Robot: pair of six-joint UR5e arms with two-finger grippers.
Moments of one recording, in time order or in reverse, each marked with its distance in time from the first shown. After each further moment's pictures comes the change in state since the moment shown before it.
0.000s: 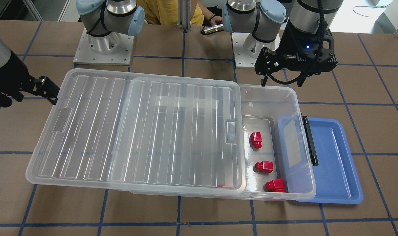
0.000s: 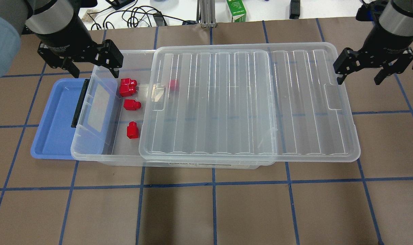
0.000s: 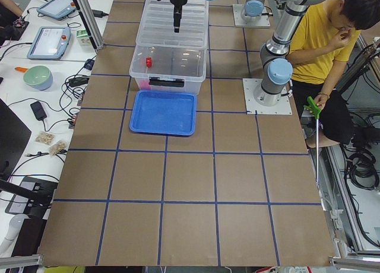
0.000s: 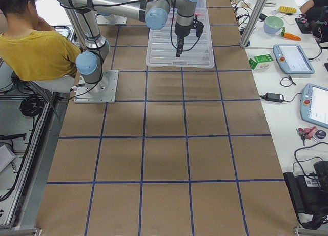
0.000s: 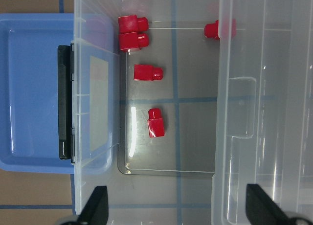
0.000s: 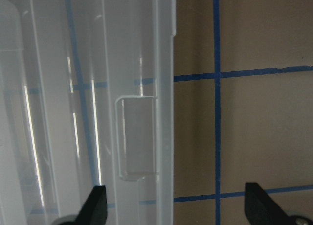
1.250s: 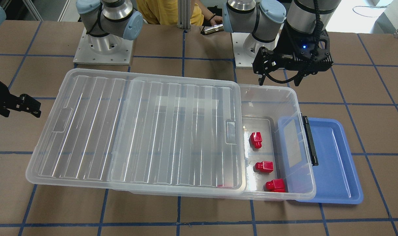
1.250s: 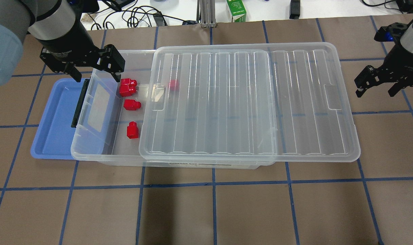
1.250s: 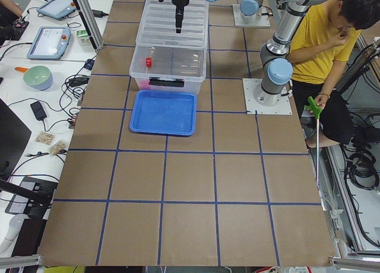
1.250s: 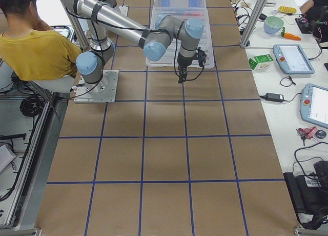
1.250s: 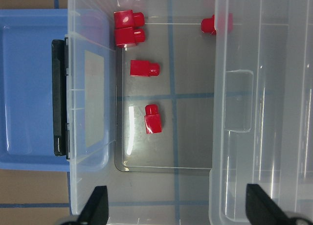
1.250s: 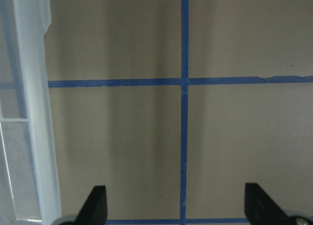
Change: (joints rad) left arm -0.001 0.014 -0.027 0.009 -0.008 0.001; right arm -0.126 0.077 0.091 -0.121 0.009 -0.170
